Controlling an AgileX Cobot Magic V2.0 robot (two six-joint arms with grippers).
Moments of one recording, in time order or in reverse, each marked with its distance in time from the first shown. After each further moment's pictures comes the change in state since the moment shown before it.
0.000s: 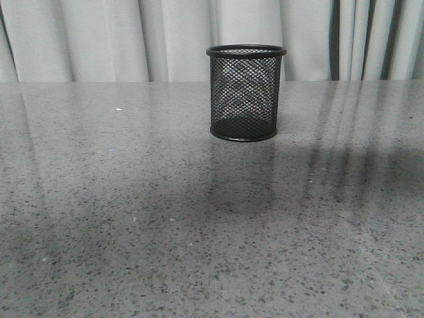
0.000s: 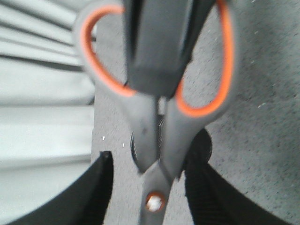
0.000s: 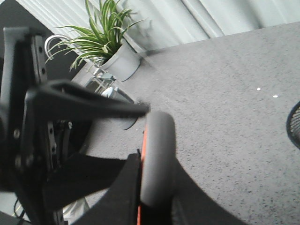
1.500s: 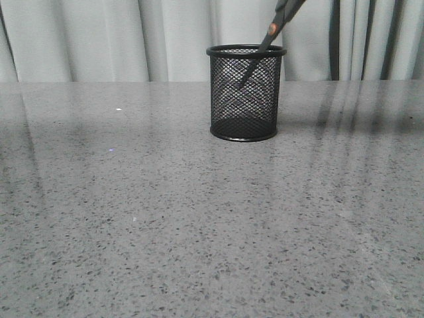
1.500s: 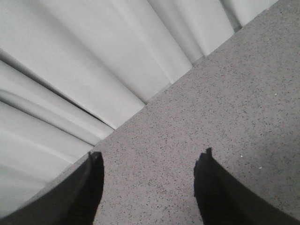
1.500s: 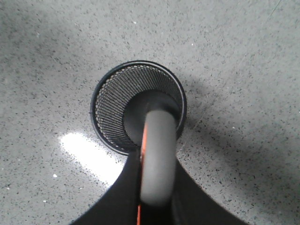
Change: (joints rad) left arm 0.897 -0.258 -0.003 -0.307 0.080 -0.093; right arm 0.180 0.609 -0.822 -1.086 0.292 0.492
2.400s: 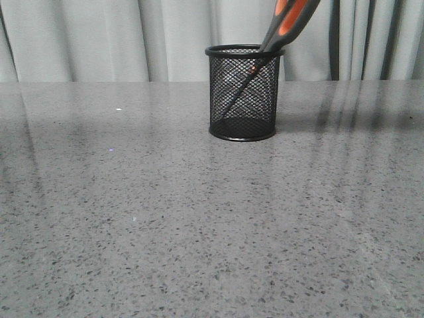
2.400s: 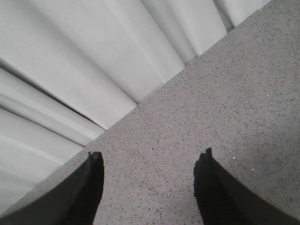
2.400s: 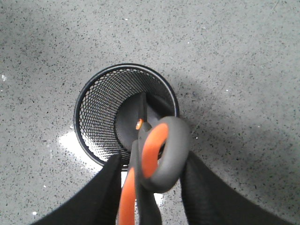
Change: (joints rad) left arm 0.000 0.022 0.000 -0.025 0.000 -0.002; right arm 0.000 0.055 -0.013 -0.004 -0.020 0.004
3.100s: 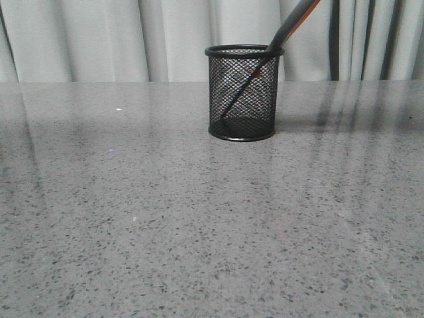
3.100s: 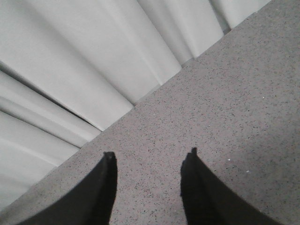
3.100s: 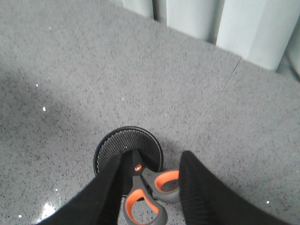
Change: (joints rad) left arm 0.000 0.002 0.000 -0.020 0.002 0.000; right arm 0.000 -0.184 -0.069 -0.043 -0.094 0.040
